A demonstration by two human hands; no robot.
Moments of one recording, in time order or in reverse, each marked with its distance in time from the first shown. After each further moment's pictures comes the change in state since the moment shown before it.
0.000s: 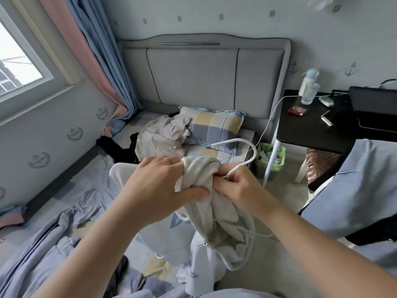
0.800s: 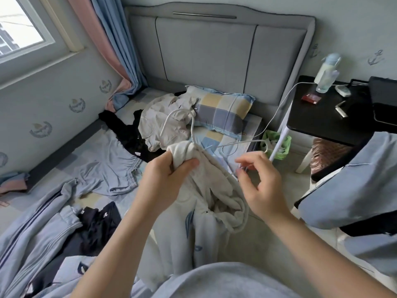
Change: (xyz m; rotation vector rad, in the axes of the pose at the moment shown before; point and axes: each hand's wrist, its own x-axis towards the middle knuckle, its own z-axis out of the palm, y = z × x) left_hand -0.025 -0.019 0.079 -0.820 0.295 -0.432; right_hand -0.030 0.057 0.011 -0.606 0.463 -0.246
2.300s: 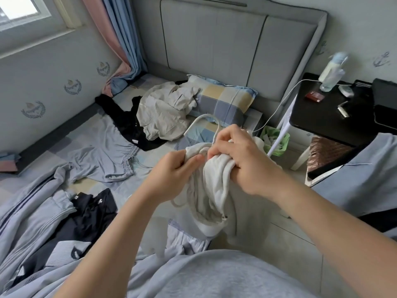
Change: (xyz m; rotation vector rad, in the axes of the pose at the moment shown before) left_hand -0.001 -0.019 -0.005 -0.076 -0.290 0.029; right_hand 0.051 -0.060 0.009 -0.200 -0.614 -0.018
